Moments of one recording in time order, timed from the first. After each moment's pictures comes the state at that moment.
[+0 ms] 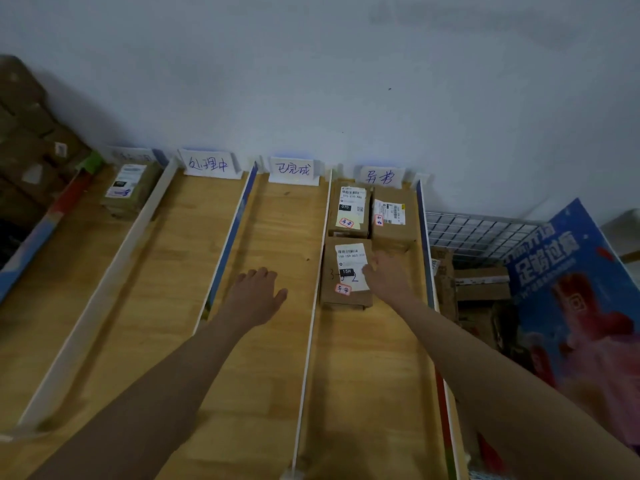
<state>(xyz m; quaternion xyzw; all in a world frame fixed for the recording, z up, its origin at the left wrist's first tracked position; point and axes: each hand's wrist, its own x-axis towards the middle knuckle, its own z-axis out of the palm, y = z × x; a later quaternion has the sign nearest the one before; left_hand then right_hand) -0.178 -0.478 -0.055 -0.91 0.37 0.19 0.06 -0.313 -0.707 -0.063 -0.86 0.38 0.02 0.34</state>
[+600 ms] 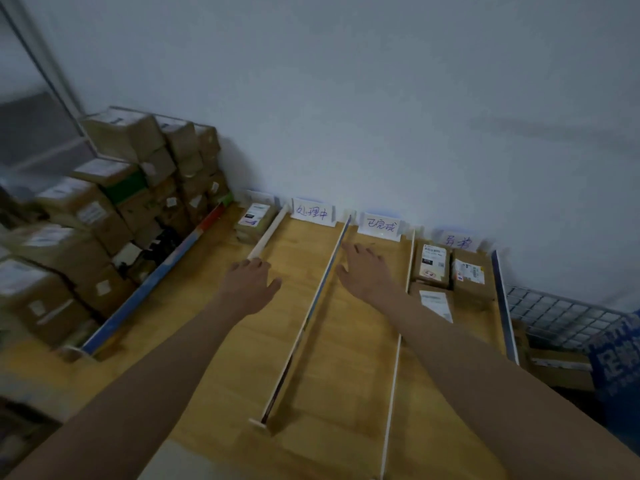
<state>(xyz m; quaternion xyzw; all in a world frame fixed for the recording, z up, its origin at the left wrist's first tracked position) -0.126 -0.264 0.065 -0.96 0.26 0.07 0.04 -0.215 -0.485 0.078 -0.98 0.13 -0.01 0.14</state>
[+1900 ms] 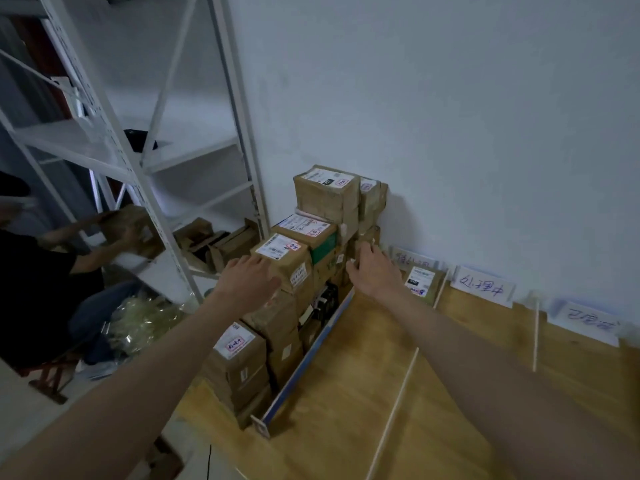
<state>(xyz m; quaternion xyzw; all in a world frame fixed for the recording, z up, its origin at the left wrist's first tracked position) 0.139 0.134 0.146 -0.99 0.15 -0.02 0.03 0.117 -0.119 0.137 -0.97 0.06 -0.05 0.21</state>
